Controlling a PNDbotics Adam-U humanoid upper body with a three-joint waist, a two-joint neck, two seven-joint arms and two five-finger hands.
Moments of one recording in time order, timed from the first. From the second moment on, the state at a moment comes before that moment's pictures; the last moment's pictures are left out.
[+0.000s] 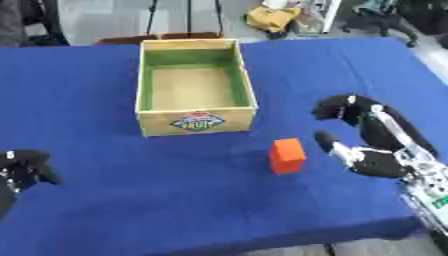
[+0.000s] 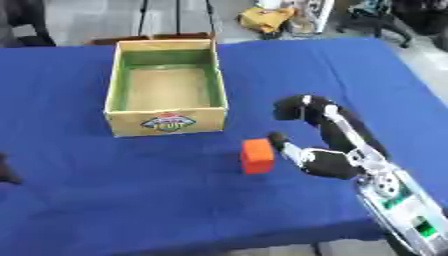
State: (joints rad) left arm -0.12 0.39 -0.06 -1.74 0.31 -0.03 -0.44; right arm 0.04 -0.58 0.11 -1.98 -0.08 -0.20 0.04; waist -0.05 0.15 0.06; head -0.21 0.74
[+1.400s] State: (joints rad) left arm -0.13 0.39 -0.06 -1.74 0.30 -0.03 -0.45; right arm -0.08 -0.96 0.15 -1.97 0.06 -0.34 0.12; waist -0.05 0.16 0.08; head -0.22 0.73
